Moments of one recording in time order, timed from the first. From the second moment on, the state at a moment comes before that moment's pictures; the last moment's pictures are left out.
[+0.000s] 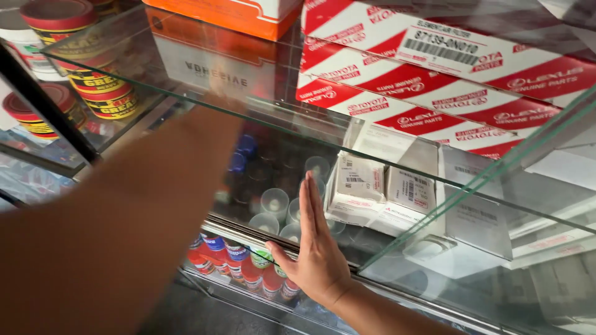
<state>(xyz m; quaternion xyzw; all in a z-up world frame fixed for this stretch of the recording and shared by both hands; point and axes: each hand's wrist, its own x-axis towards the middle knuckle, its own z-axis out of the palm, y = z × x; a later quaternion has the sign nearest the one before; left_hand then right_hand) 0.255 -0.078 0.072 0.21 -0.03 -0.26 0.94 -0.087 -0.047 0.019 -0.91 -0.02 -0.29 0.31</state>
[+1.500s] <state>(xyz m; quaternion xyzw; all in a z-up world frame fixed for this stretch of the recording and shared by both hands) 0.179 0.154 0.100 0.51 -0.04 -0.01 0.86 -0.069 -0.055 -0.007 -0.96 -0.05 -0.28 0.00</state>
